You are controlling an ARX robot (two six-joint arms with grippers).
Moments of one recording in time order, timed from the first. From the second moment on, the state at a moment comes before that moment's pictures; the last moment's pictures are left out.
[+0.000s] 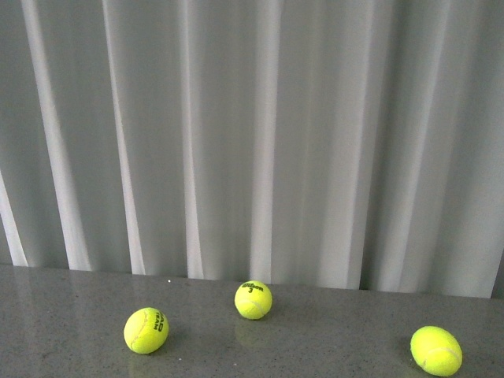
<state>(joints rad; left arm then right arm) 0.00 0.00 0.02 0.00 0.00 0.00 0.00 0.84 0.03 0.79 0.00 -0.01</state>
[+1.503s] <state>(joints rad) 0.00 0.00 0.02 0.00 0.00 0.00 0.00 0.01 0.00 0.00 0.00 -0.01</state>
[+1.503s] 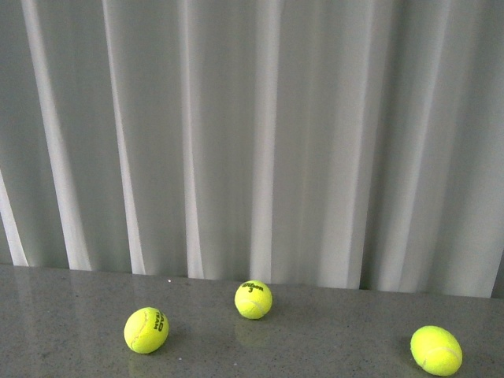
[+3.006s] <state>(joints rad) 0.05 0.64 0.16 0.16 0.39 -0.58 0.00 0.00 0.00 0.00 0.00 -0.01</state>
